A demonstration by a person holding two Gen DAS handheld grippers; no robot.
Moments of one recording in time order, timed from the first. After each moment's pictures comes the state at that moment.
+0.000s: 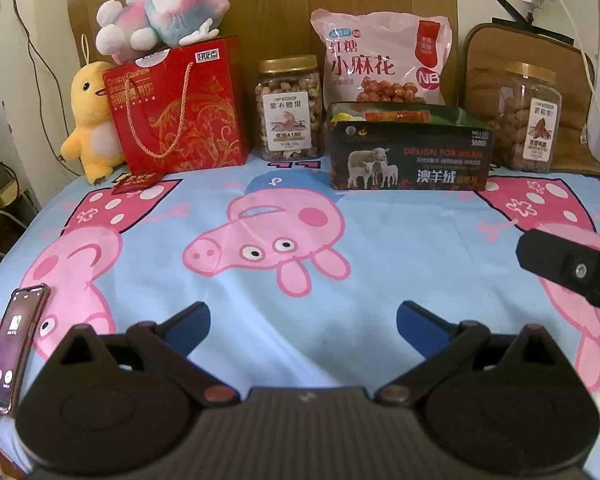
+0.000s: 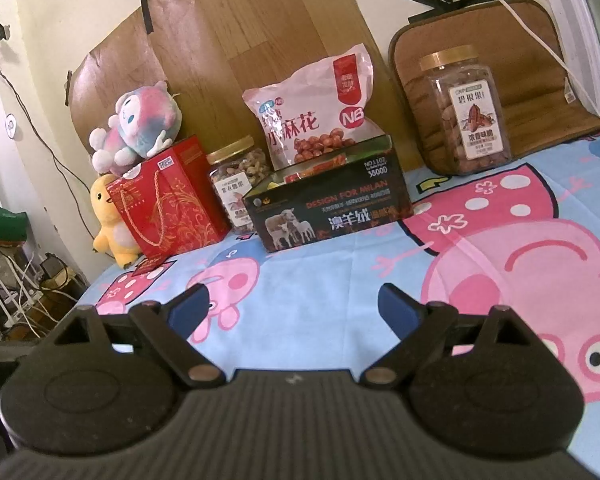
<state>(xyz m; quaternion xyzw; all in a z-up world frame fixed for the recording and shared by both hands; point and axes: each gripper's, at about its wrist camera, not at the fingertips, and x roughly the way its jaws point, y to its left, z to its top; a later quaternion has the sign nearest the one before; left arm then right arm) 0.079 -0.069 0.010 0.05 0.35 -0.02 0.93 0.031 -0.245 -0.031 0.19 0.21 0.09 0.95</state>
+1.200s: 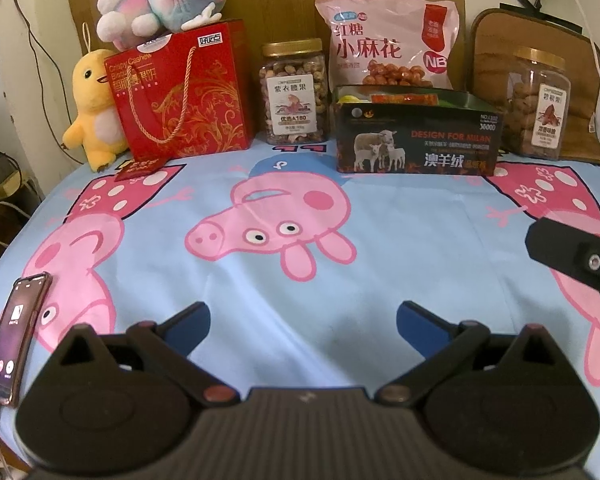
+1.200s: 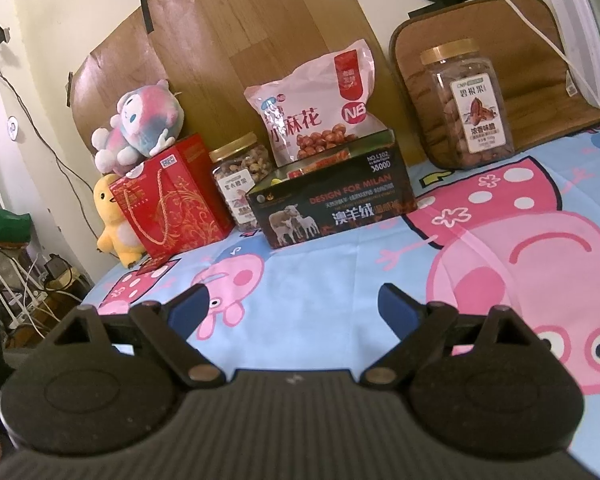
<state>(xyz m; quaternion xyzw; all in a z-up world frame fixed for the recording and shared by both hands) 0.082 -0.069 0.003 0.06 0.37 -0.01 0.93 0.032 -0.245 -0.034 0.20 0.22 0.10 0.95</state>
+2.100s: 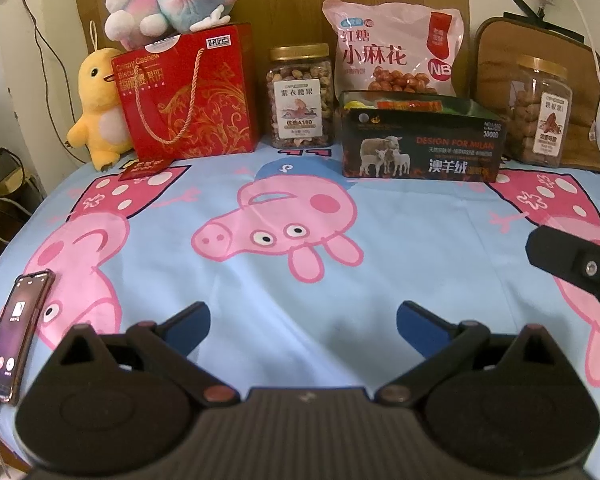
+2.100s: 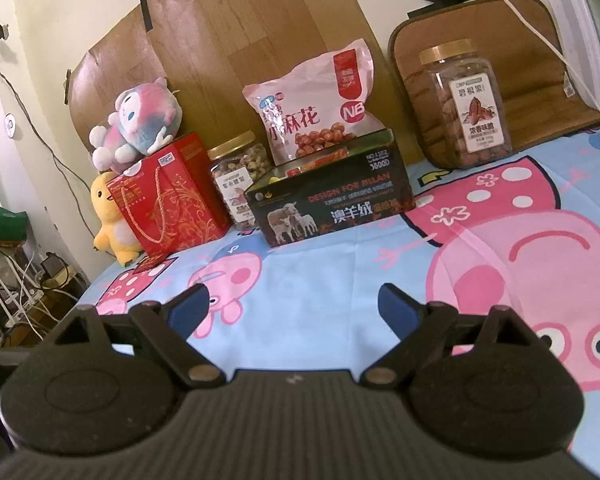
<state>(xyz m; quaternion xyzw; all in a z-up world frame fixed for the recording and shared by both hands) 0.079 -0.061 0.005 0.05 0.37 -0.01 0.93 0.031 -0.241 -0.034 0.19 0.22 0.09 0.95</state>
